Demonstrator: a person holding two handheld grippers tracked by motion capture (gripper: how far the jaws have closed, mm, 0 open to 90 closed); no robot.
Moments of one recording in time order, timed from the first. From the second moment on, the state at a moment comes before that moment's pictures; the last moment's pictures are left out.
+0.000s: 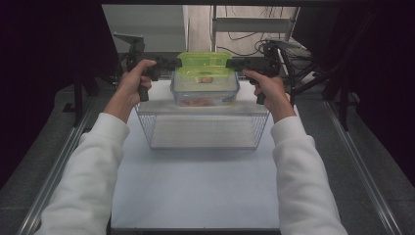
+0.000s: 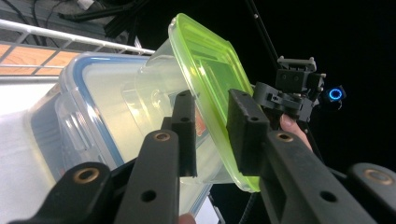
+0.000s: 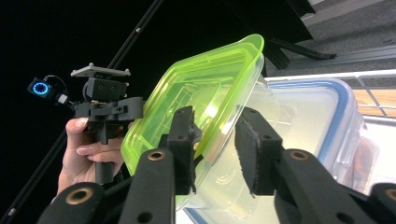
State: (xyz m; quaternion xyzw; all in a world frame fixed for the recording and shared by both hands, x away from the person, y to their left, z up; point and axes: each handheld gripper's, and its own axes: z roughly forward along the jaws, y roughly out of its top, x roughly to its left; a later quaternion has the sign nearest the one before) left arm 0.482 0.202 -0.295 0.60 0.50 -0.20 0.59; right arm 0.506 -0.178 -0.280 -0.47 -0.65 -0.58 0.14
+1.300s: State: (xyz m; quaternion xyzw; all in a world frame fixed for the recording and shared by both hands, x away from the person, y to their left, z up) left arm 0.283 0.216 -0.400 0.74 0.41 -0.01 0.54; right arm 0.323 -0.241 -0.357 -0.34 -0.77 -0.53 0.00
